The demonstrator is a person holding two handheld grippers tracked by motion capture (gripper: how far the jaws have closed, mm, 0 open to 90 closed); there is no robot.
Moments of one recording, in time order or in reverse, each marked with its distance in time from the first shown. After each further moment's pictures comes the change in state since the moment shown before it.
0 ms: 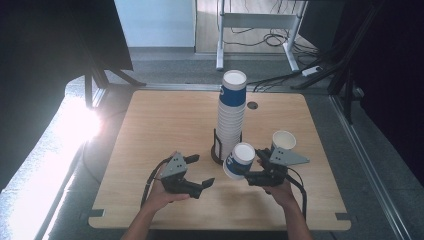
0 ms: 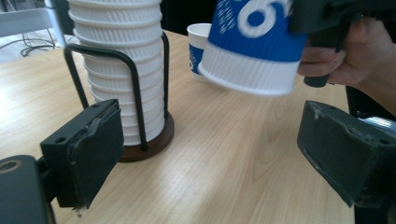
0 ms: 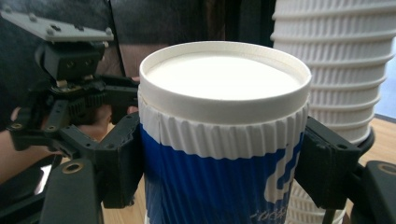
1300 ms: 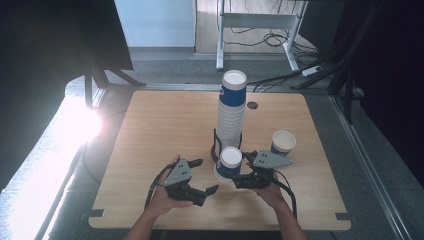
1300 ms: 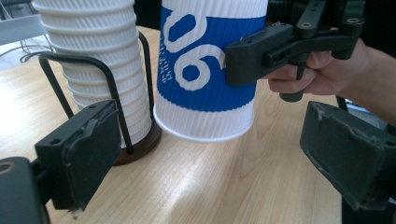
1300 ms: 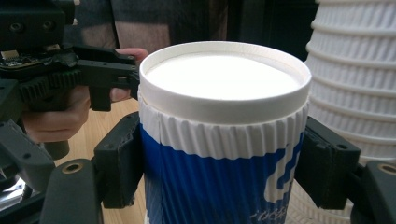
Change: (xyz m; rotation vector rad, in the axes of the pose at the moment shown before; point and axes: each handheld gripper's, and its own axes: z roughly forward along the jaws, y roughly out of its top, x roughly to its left) left arm -0.019 0.003 0.004 0.019 0.005 0.052; right arm 0.014 -0.009 0.028 0.062 -0.007 -0.036
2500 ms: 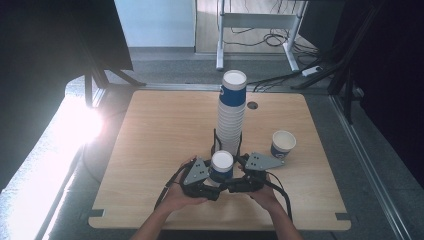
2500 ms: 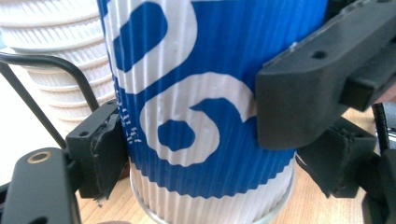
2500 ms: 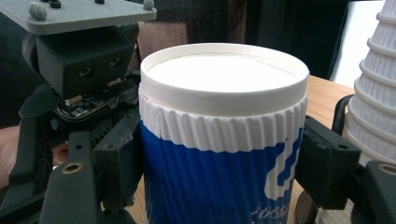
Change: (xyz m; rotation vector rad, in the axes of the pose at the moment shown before) left arm -0.006 -0.001 0.038 0.026 0.029 0.050; right arm 0.014 0.001 0.012 -0.001 0.065 0.017
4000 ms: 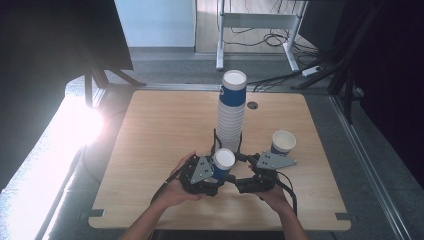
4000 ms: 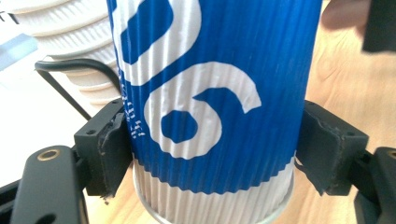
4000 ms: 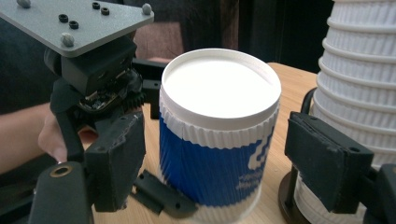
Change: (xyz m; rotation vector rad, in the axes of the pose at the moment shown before) left arm 0.006 0.011 0.001 0.147 0.102 0.162; right arm -0.007 0.005 -0.026 0.019 -0.021 0.033
